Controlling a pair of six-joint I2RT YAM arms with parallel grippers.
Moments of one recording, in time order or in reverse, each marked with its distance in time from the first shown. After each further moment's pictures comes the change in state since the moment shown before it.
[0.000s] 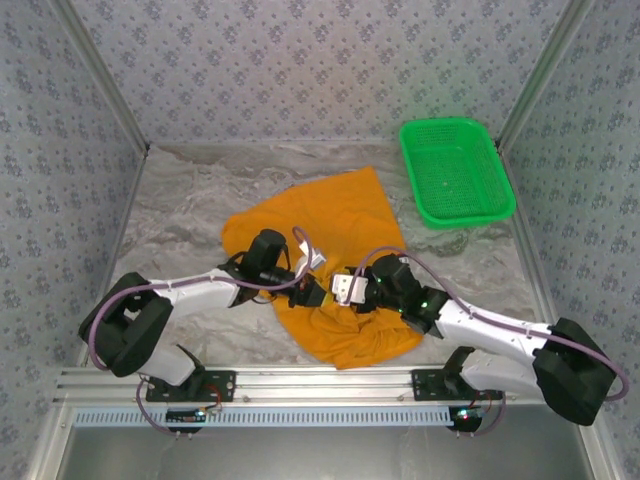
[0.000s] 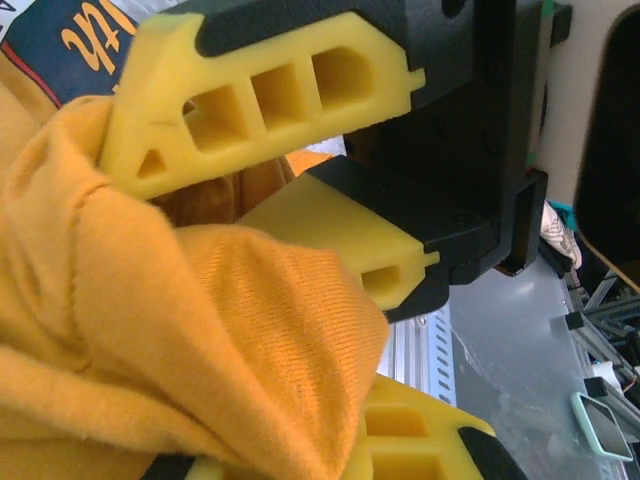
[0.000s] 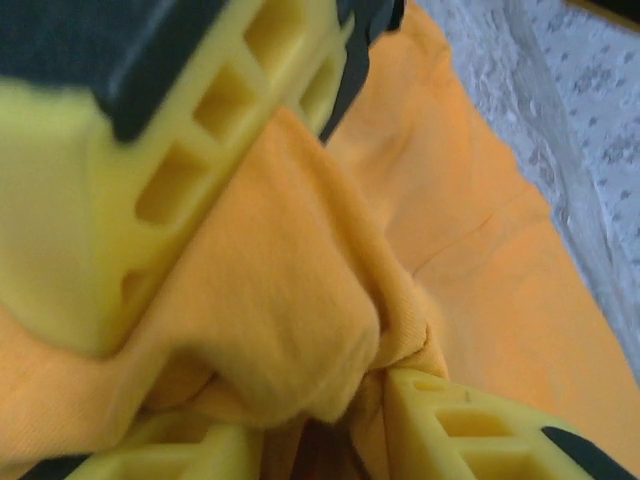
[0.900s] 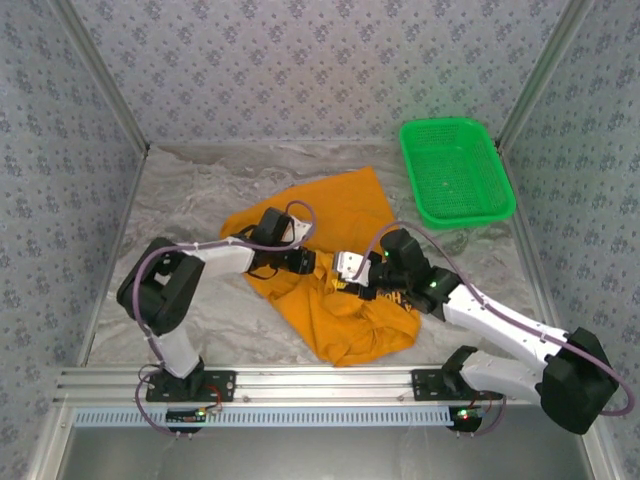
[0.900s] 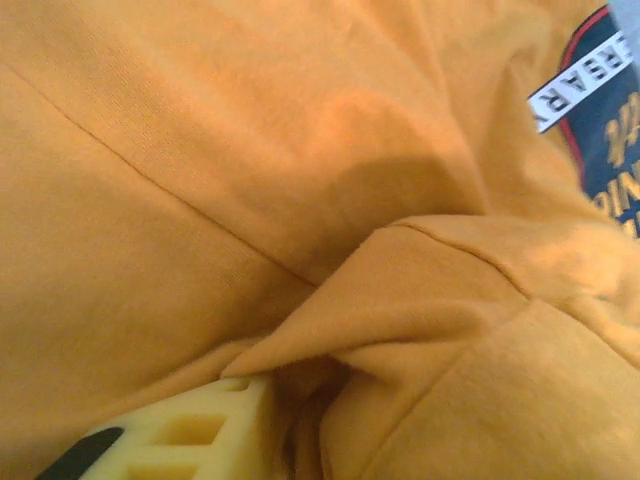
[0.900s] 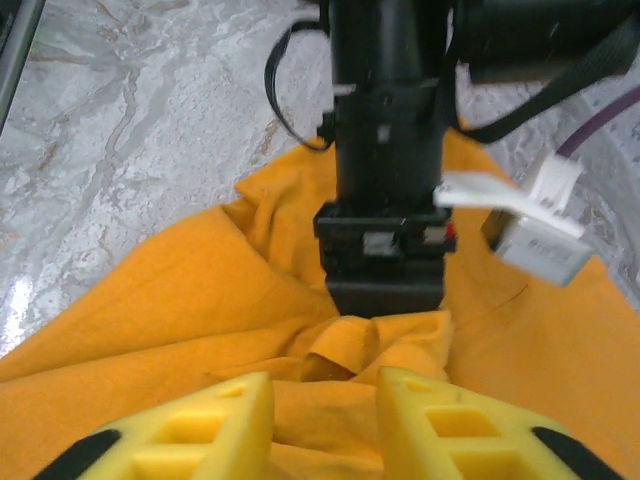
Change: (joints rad) left arm 0.134 0.250 0.263 -0.288 -0.501 -0.010; right arm -0.096 -0.014 0.190 -0.229 -0.292 0.158
